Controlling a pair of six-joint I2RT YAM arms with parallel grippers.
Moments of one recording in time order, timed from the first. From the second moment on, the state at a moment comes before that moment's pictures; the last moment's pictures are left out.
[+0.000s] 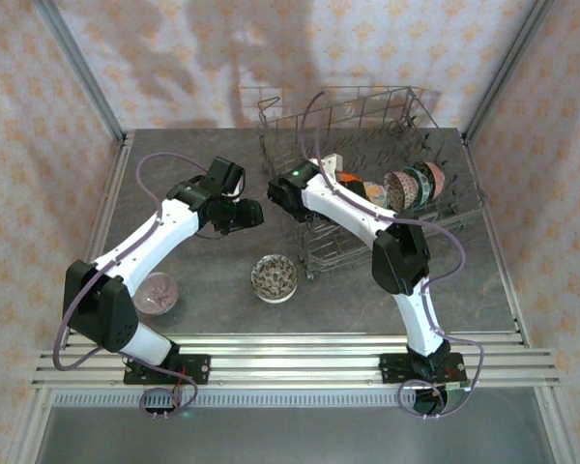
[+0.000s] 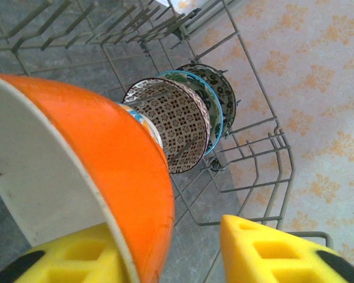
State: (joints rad) left arm -0.40 1.50 1.27 -0.84 0.13 -0.65; right arm 0.77 2.13 1.96 -1.67 1.10 0.94
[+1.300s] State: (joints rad) left arm -0.44 1.40 1.05 -0.88 0.08 -0.72; right arm 0.67 2.00 1.77 -1.18 0.65 0.40
